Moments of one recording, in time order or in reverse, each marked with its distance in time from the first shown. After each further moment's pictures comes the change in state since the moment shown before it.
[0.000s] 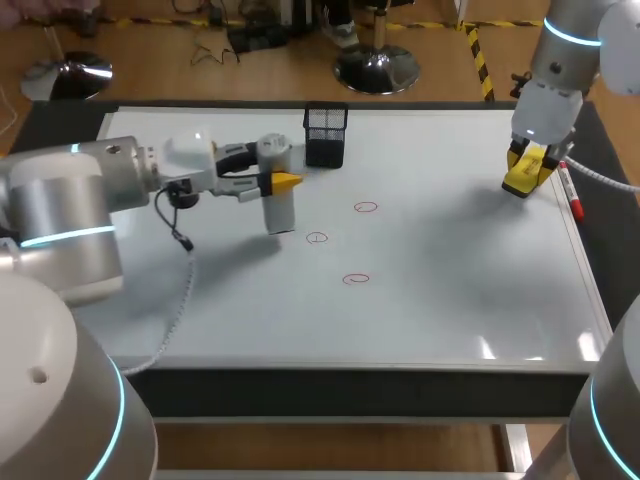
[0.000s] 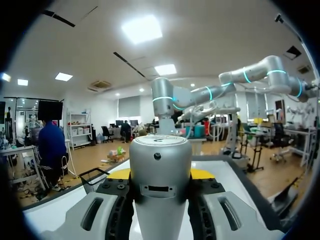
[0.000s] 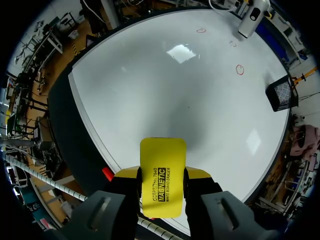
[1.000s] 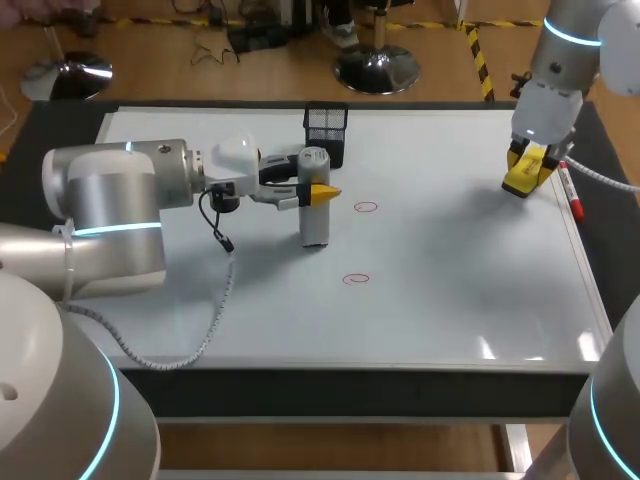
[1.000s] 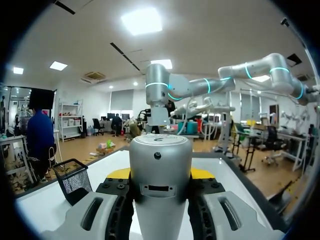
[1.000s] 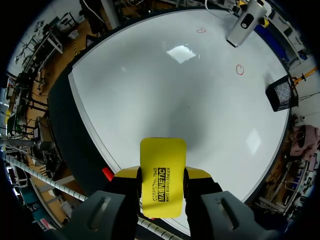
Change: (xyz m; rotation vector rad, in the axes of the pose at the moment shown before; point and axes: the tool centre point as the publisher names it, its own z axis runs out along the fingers) left arm 0.013 0.037 0.067 -0.036 0.091 -0.063; right arm 0.000 0.000 0.000 0.000 0.000 0.000
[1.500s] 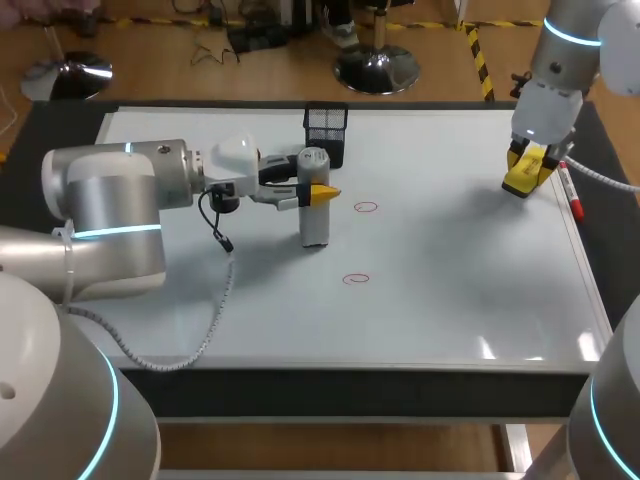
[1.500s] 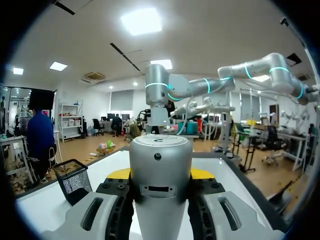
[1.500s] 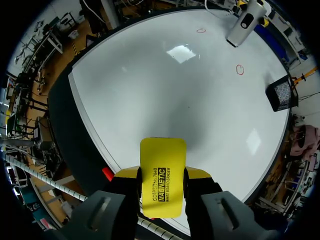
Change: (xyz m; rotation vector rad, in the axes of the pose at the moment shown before) left arm 0.001 0.000 0.000 0.001 -0.001 0.000; right arm 0.000 0.000 0.000 0.000 0.000 0.000
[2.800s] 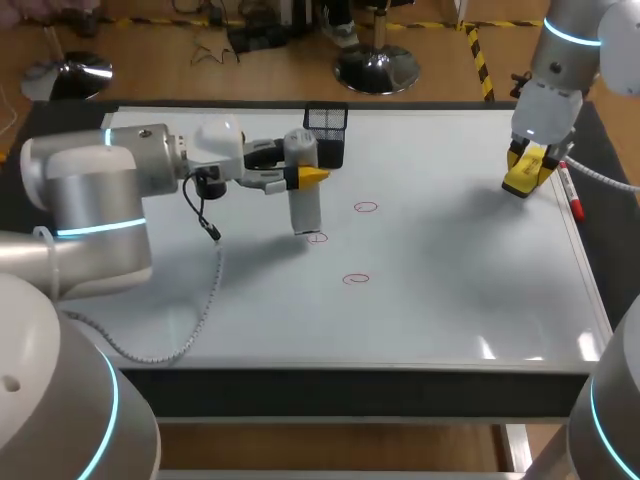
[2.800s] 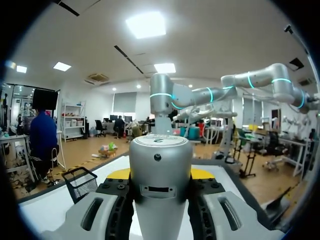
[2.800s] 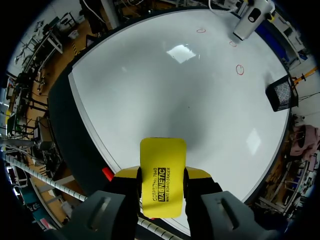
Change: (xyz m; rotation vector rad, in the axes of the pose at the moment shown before) left arm -0.007 -0.031 -0.017 0.026 -0.020 -0.023; right arm 0.000 0.000 0.000 0.000 0.000 0.000
